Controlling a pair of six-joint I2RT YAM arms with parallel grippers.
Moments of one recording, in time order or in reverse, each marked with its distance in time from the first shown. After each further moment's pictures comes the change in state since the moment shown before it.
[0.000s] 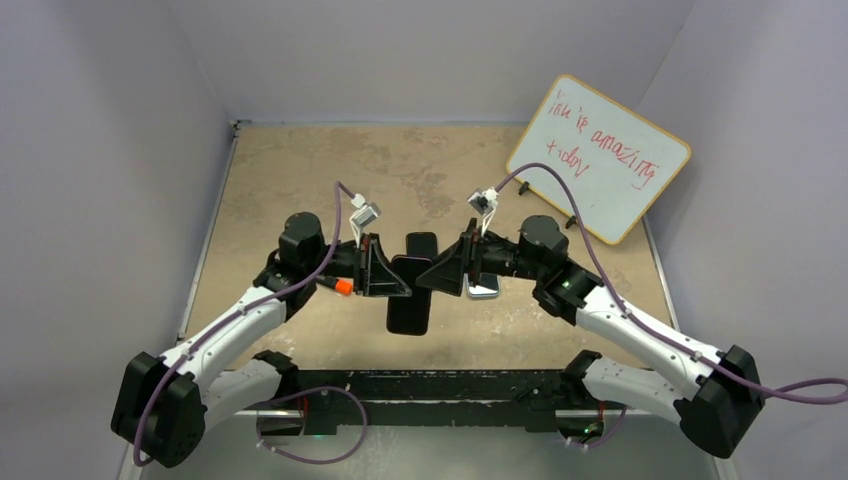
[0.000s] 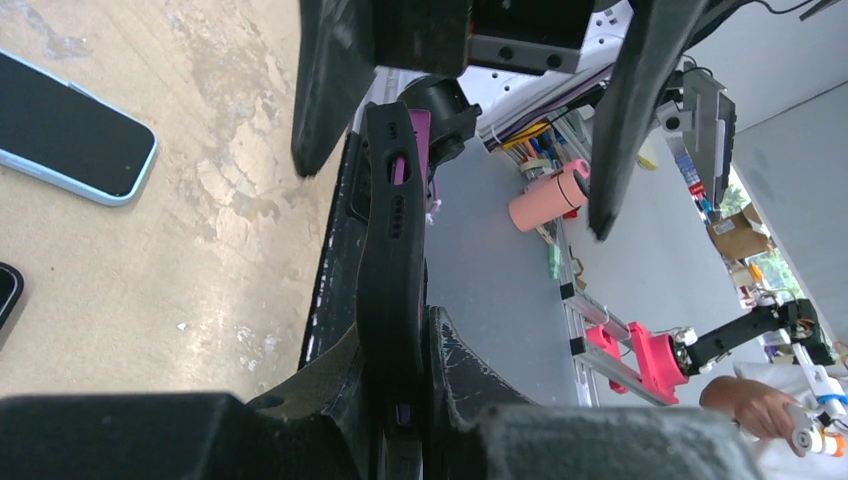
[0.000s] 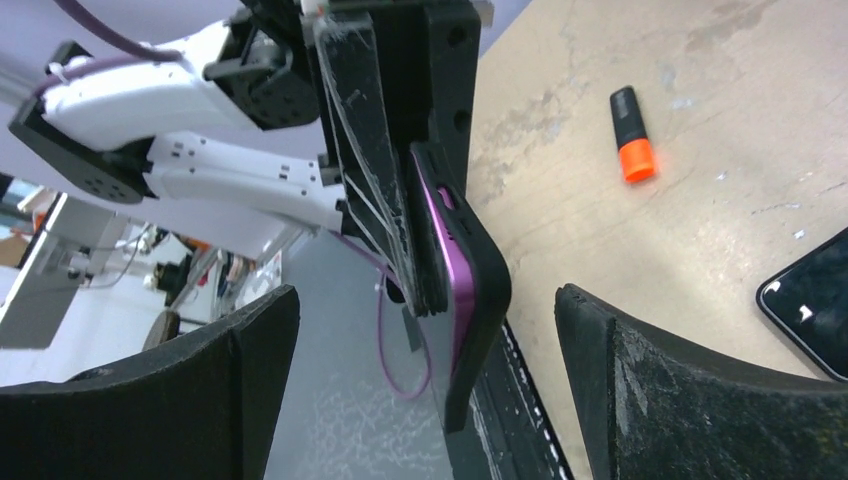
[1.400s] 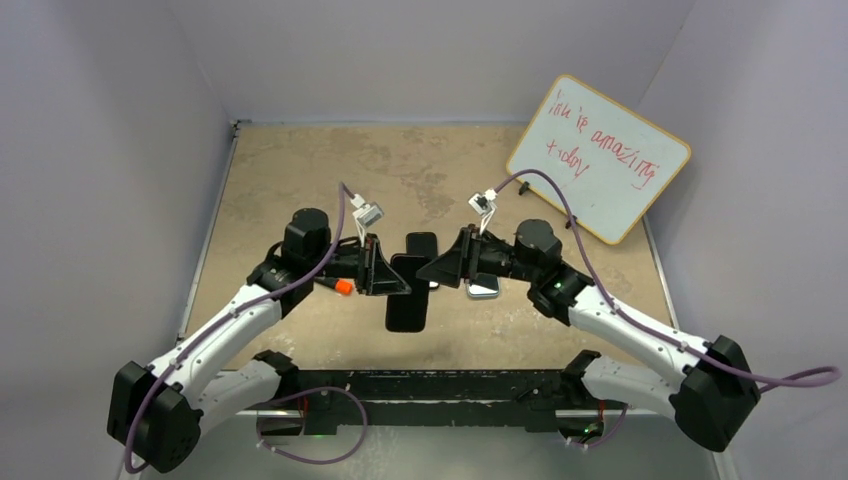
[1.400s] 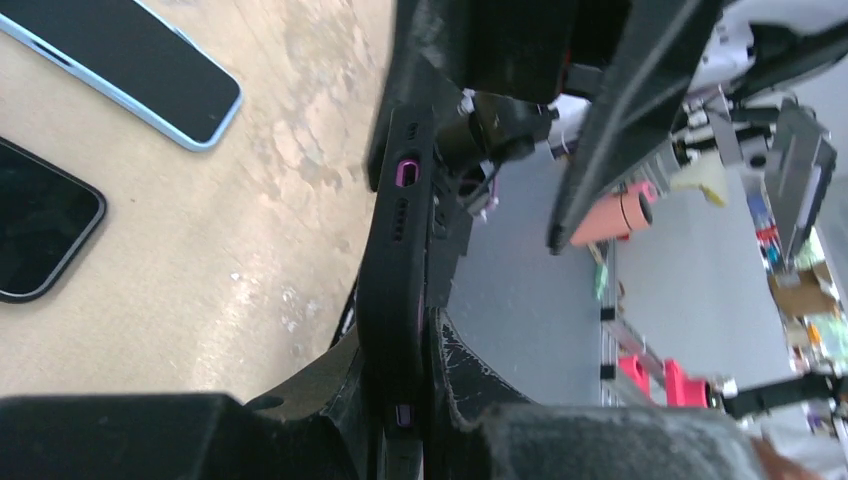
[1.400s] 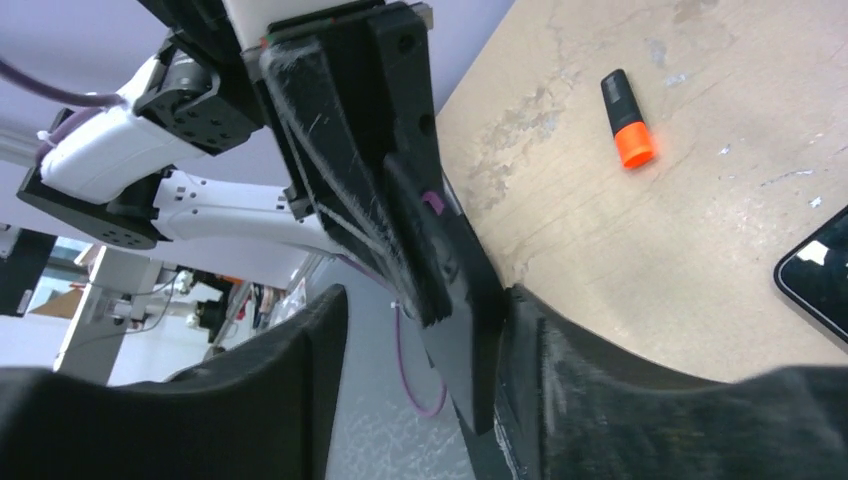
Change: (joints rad) left arm -0.038 -0.012 0.120 -0.401 -0.151 0.189; right arm 0.000 0.095 -0.044 0.103 0.006 0.112
